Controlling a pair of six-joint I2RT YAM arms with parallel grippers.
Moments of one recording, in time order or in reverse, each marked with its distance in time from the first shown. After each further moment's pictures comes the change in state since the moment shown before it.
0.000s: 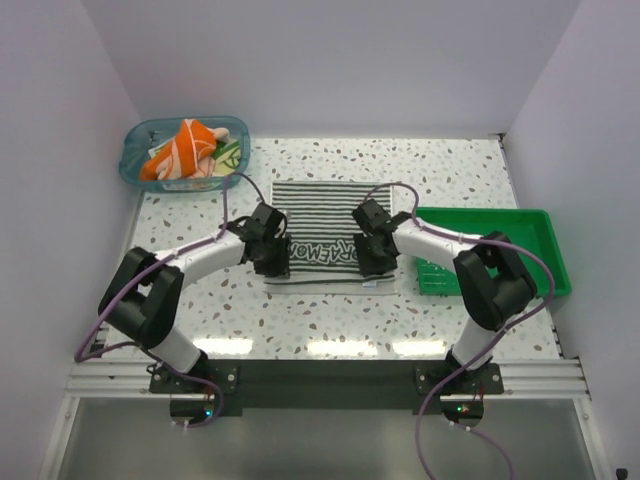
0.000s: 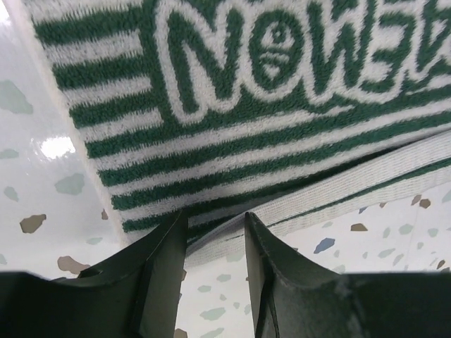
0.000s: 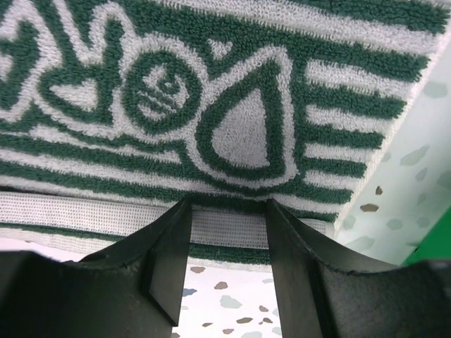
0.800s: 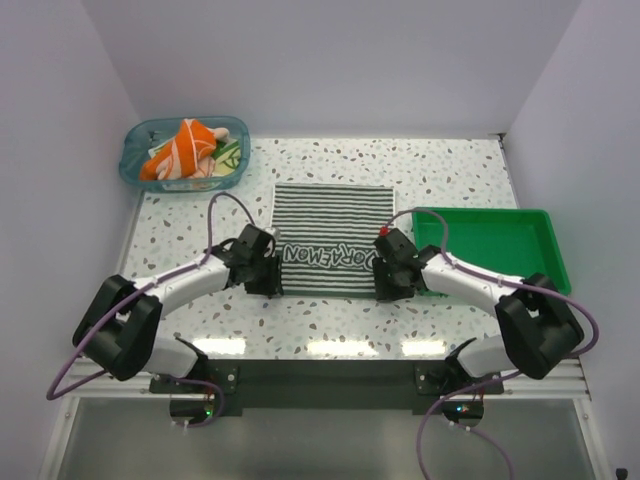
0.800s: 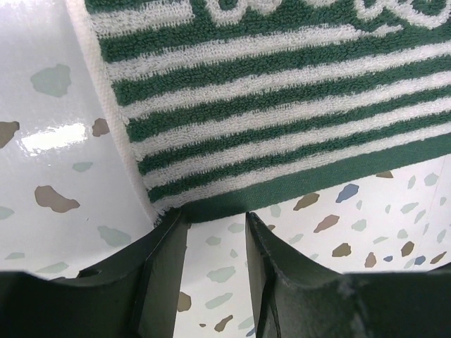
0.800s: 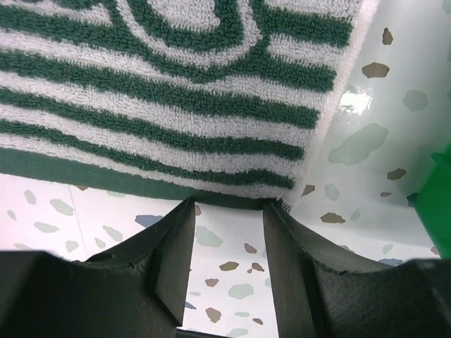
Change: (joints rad) left arm -0.023 -0.193 -0.237 0.053 0.021 -0.053; right arm 0.029 -0.319 -0.361 0.068 -0.046 0.100
